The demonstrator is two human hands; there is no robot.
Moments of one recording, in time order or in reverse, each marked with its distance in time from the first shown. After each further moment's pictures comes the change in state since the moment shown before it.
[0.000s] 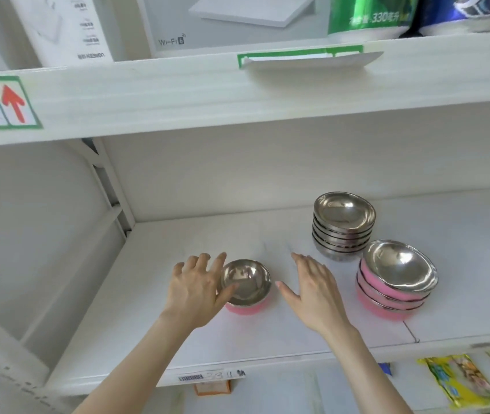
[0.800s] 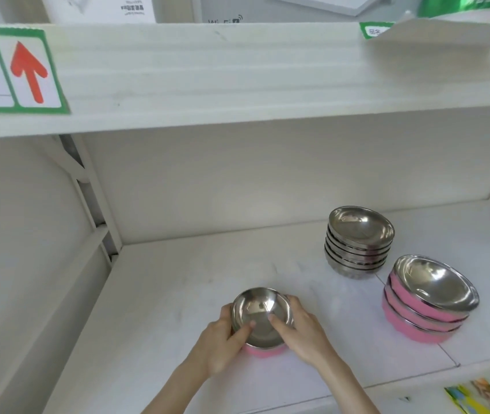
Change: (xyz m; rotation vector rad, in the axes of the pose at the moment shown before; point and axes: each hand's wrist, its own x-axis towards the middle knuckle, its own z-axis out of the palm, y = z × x) left_hand 0.008 -0.023 0.096 -1.067 -0.375 -0.122; right_hand 0.020 -0.036 0.078 0.479 -0.240 0.383
